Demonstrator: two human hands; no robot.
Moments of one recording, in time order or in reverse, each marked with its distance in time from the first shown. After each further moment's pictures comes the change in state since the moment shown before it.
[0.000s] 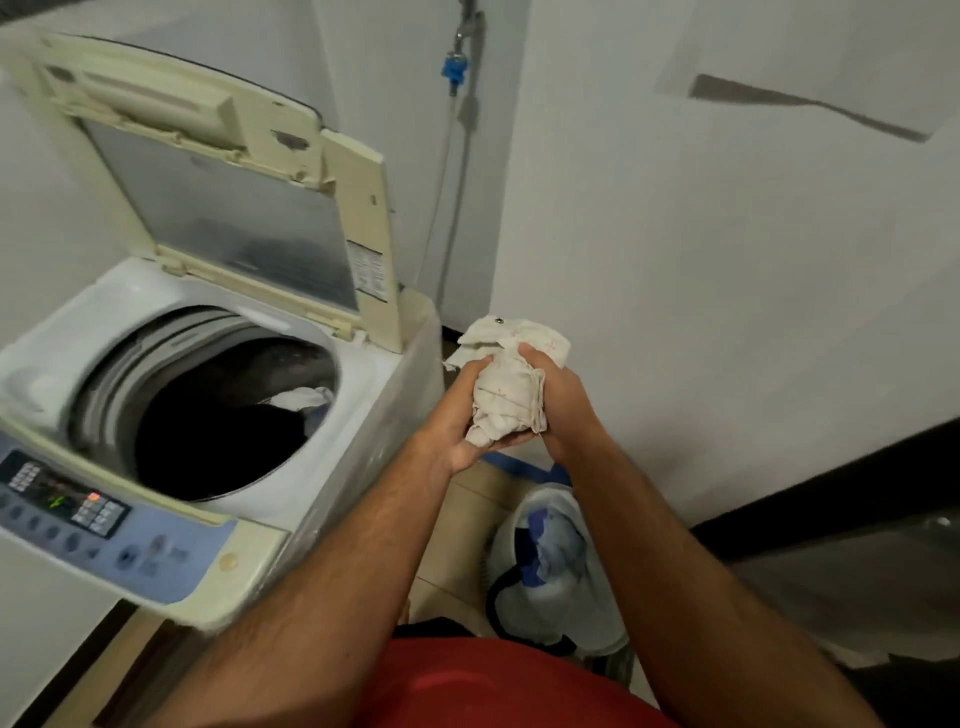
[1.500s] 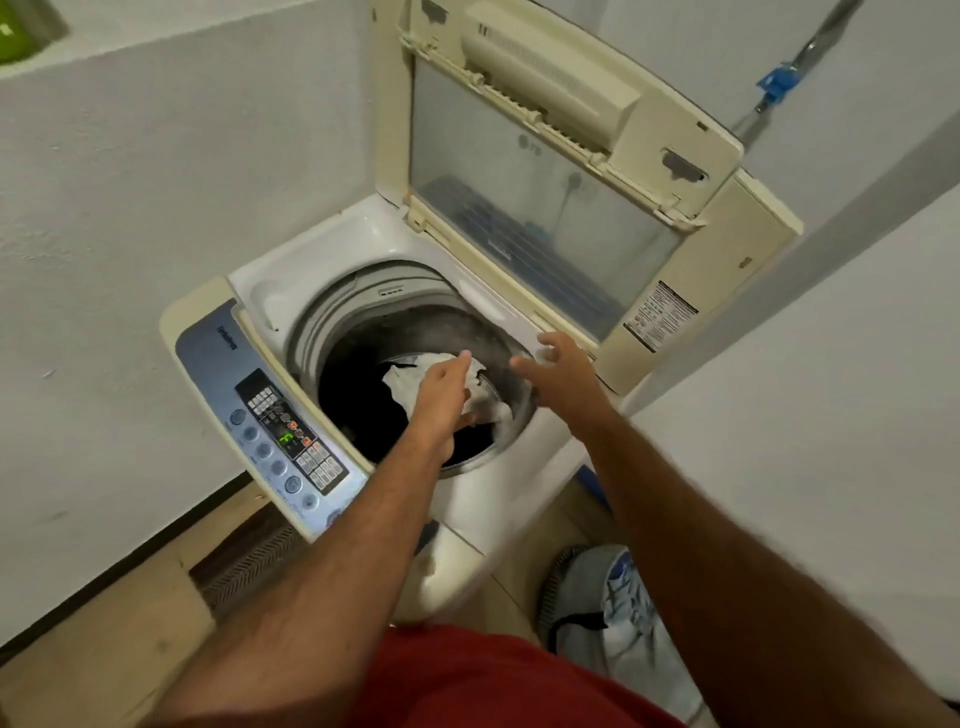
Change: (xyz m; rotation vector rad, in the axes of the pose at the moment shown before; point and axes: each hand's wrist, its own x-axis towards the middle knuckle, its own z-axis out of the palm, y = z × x) left_hand -0.080 0.151 -0.241 0.115 0.683 0.358; right_hand 0.081 0.071 0.278 -0.926 -0.320 -0.088
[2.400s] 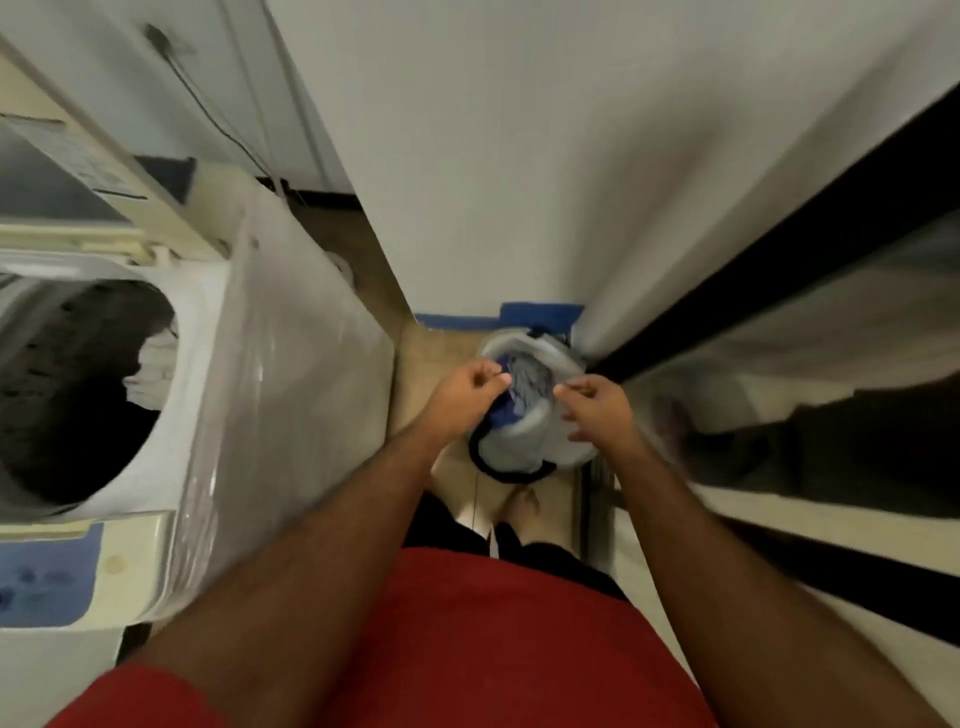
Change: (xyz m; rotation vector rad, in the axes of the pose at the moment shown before) left_hand -0.143 -0.270 0.252 1.078 -0.779 0.111; right_hand -0.275 0.373 -0.171 0.487 0.548 0.607
